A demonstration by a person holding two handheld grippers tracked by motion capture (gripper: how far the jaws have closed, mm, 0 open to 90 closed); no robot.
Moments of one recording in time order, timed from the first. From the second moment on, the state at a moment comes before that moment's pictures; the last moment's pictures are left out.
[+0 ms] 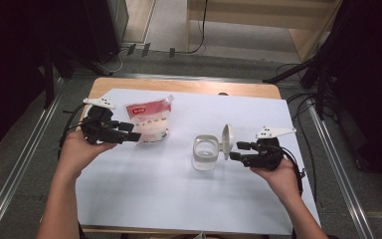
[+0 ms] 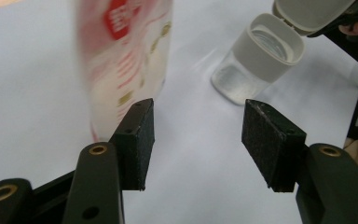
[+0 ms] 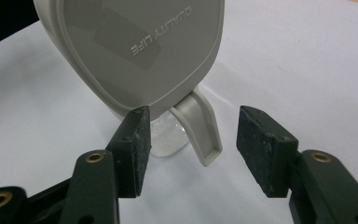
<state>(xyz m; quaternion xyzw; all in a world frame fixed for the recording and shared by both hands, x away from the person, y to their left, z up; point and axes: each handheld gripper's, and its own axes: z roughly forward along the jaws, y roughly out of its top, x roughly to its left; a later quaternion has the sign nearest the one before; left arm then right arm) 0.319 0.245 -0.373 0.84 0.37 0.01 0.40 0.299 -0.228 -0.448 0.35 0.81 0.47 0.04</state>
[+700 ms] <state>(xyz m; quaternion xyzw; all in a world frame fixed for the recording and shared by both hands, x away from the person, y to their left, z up) 0.346 0.256 -0.376 0.82 0.40 0.04 0.41 0.295 -0.228 -0.451 0.35 0.81 0.46 0.05</state>
